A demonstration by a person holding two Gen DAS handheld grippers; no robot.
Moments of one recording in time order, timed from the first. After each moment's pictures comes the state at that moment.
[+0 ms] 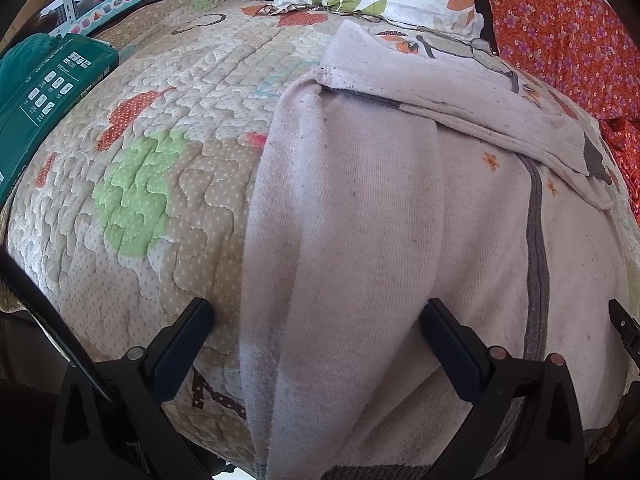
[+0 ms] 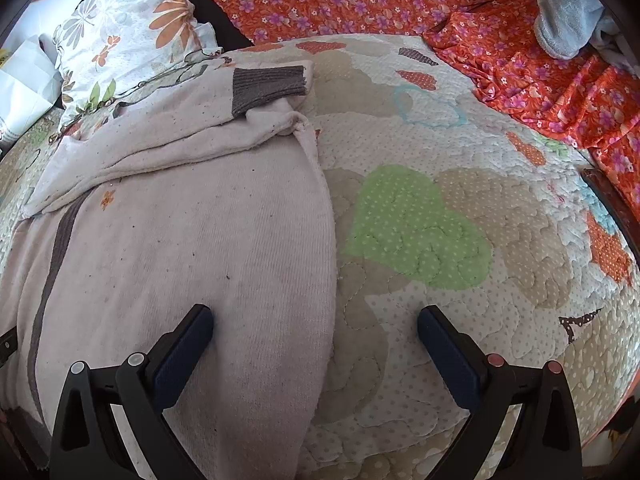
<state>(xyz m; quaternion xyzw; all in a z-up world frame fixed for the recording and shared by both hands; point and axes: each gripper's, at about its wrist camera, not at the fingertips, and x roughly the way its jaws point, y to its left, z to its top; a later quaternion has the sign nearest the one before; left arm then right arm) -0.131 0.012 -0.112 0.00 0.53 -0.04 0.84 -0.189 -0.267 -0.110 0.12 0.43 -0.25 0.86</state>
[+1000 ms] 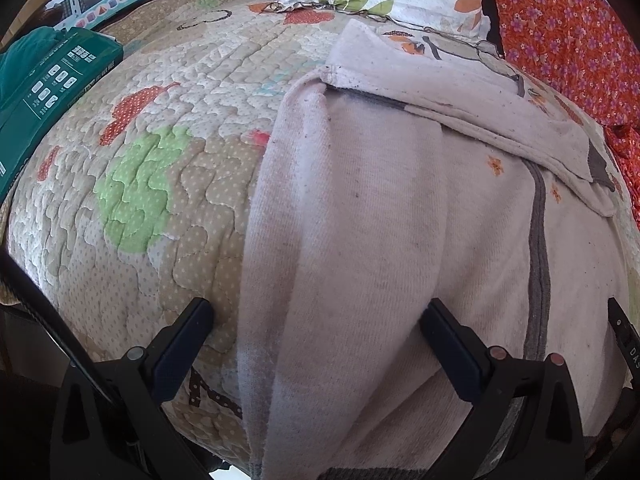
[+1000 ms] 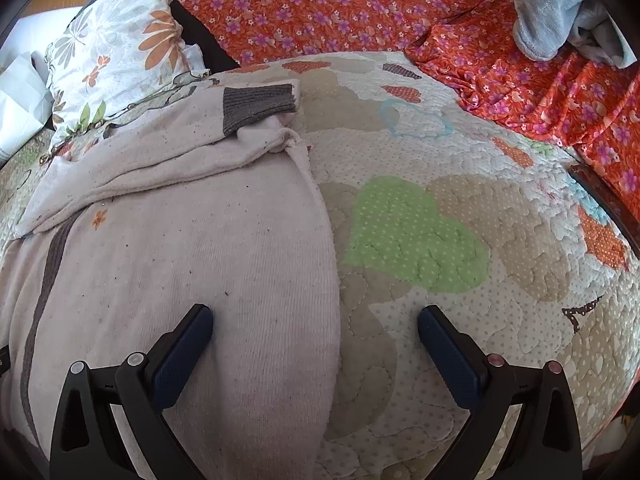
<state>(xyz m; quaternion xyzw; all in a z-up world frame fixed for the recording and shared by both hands) -0.128 0.013 -0.112 -0.01 0.54 -0.03 0.84 -0.190 -0.262 -0.116 0.12 0.39 -0.28 0.87</state>
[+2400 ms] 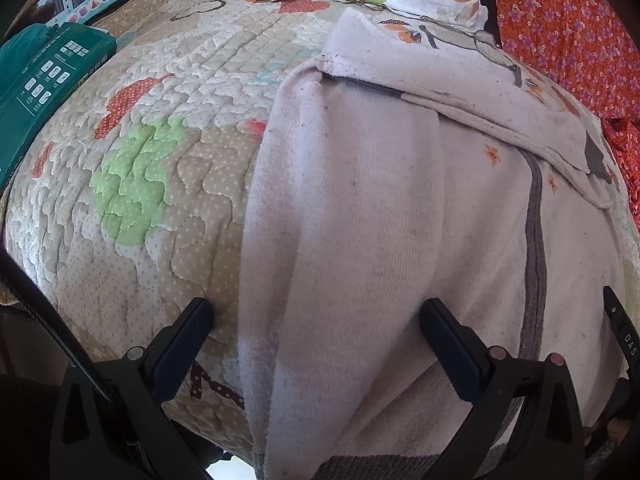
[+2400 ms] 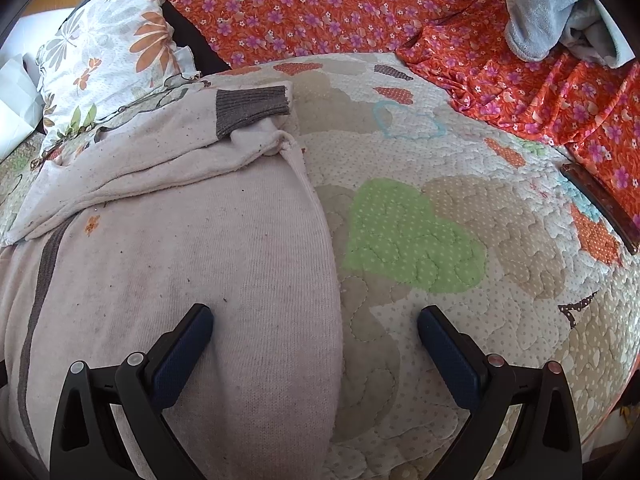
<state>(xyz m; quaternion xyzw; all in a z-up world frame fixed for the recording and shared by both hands) -0.130 0.012 -0.115 -0.01 0.55 -0.04 0.83 -0.188 -0.264 -0.117 0.12 0.39 -0.29 0.87</state>
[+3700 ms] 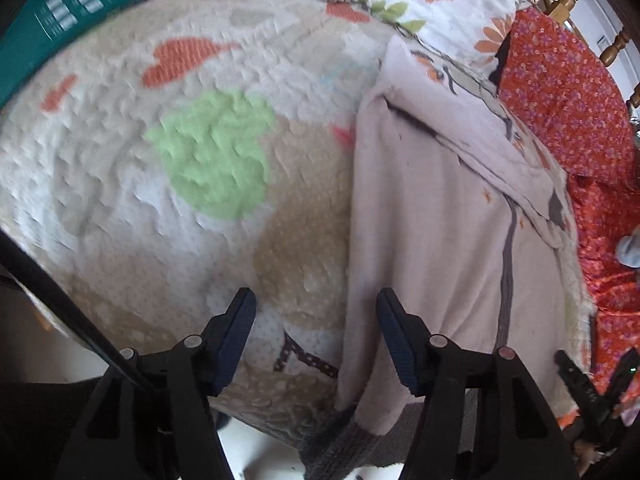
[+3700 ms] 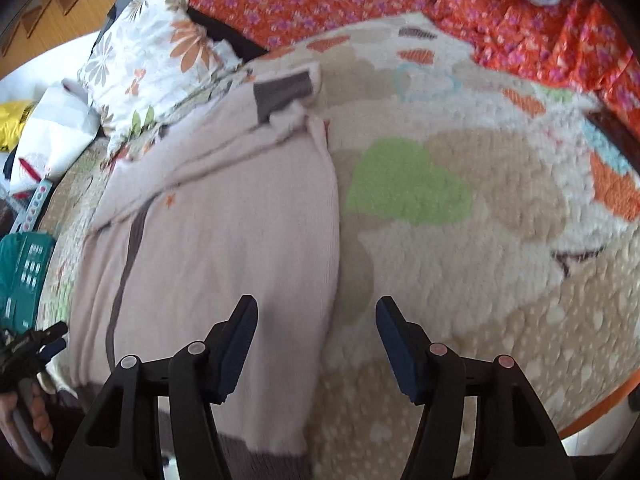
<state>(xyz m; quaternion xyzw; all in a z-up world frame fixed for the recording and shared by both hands) -0.133 0.099 -0.104 -0.15 0.57 -0.10 0.80 -0.249 -0.271 -0.097 0.22 0.43 -0.14 0.86</state>
